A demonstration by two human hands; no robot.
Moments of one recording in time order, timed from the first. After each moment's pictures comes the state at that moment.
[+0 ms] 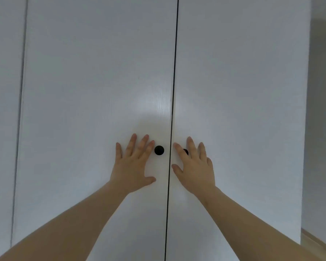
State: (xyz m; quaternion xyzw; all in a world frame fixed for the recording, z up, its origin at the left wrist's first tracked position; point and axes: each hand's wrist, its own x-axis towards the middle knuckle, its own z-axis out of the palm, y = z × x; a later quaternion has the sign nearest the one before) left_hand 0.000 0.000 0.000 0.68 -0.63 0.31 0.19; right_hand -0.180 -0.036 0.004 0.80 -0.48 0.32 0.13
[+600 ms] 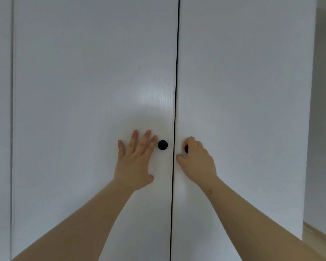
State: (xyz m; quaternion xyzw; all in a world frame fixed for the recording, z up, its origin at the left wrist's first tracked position) left_hand 0.003 -0.004 -0.002 0.68 -0.64 0.30 0.19; right_hand -0.165 -0.036 0.015 0.76 -0.47 0.45 0.01
